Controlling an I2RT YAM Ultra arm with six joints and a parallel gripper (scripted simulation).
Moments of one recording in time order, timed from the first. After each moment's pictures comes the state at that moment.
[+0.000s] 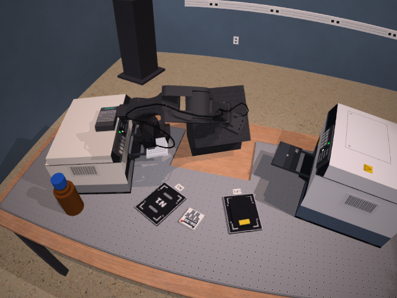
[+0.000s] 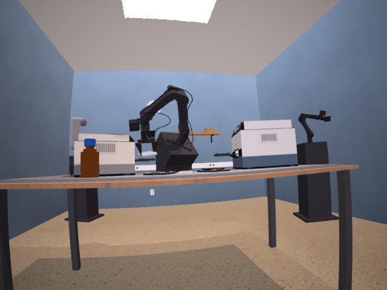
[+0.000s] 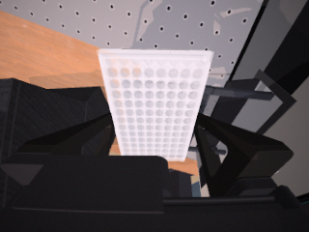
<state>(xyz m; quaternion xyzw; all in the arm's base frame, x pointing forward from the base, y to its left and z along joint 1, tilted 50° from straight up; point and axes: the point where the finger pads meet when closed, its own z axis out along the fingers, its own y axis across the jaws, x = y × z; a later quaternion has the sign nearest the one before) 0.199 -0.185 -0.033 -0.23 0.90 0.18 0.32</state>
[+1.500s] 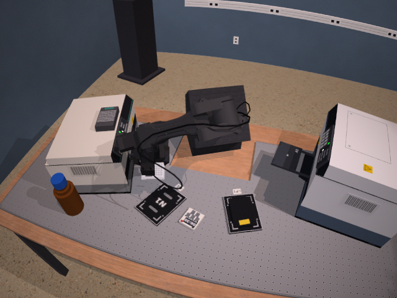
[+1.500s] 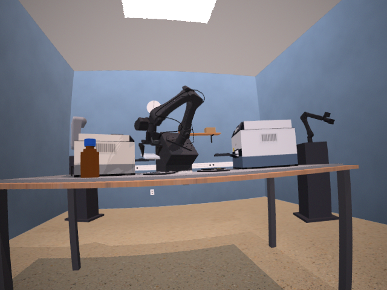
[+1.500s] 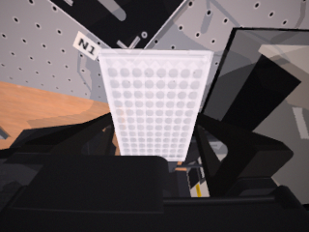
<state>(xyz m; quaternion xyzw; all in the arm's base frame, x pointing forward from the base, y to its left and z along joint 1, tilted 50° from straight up) 0.275 -0.168 0.021 -0.19 0.93 0.12 0.30</state>
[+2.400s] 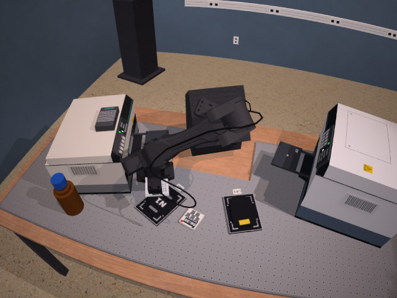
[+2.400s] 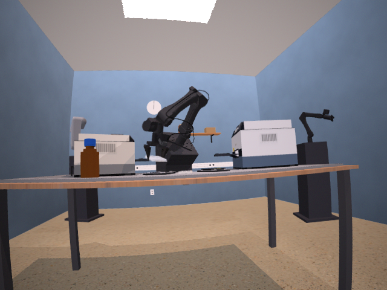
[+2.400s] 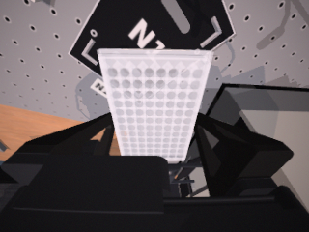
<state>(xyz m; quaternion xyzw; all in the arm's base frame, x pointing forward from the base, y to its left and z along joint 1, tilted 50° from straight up) 0.320 -0.136 0.060 -0.22 0.92 0.09 0.31</state>
